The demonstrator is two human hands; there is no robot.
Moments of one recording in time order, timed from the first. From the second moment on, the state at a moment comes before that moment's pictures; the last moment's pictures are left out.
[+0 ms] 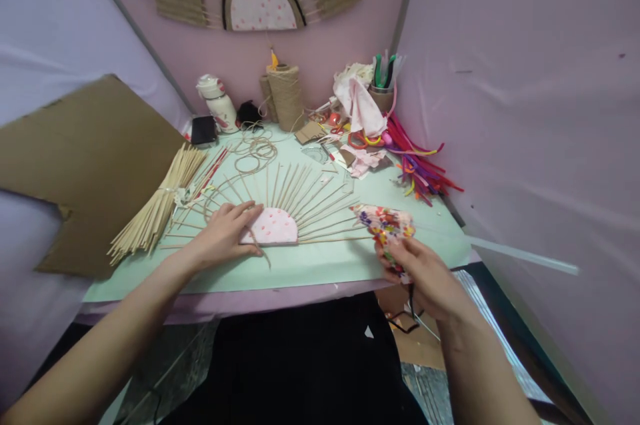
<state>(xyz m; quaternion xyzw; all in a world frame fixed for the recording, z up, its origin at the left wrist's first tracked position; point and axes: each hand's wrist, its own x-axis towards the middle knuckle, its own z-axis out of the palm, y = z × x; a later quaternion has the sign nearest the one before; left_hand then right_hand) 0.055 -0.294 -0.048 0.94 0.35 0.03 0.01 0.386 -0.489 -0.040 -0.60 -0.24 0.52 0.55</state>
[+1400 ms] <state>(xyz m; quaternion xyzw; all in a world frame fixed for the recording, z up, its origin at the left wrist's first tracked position) 0.053 -0.306 -0.025 0.87 0.29 0.35 -0.20 0.296 -0.496 -0.012 -0.61 -0.50 0.43 0.44</state>
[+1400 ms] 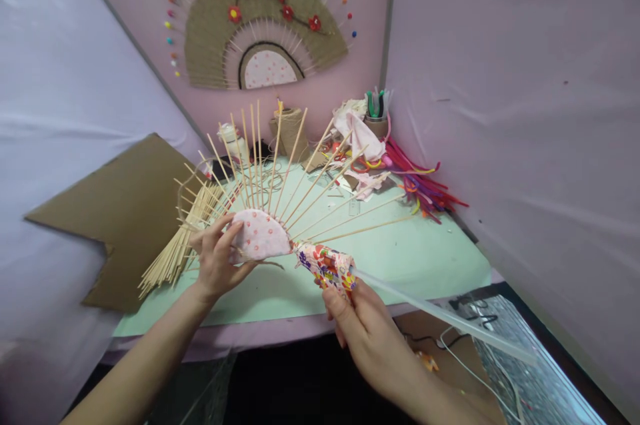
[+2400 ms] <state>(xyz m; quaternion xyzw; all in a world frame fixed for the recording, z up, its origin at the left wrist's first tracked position) 0.055 -0.309 -0.027 0.86 0.29 0.36 -0.20 0.289 -0.492 -0.013 -0.62 -0.51 0.41 0.43</state>
